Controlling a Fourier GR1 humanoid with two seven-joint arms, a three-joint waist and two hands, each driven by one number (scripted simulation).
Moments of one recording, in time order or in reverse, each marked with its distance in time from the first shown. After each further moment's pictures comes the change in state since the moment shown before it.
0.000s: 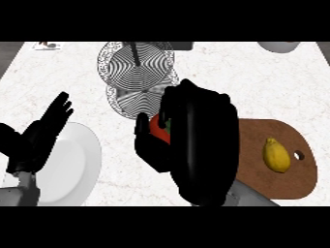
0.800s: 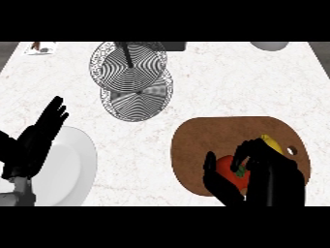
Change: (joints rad) left arm 0.036 0.017 0.004 0.003 0.021 0.021 -0.026; right arm 0.690 -0.094 -0.028 -0.233 0.229 -0.171 -0.197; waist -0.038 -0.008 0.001
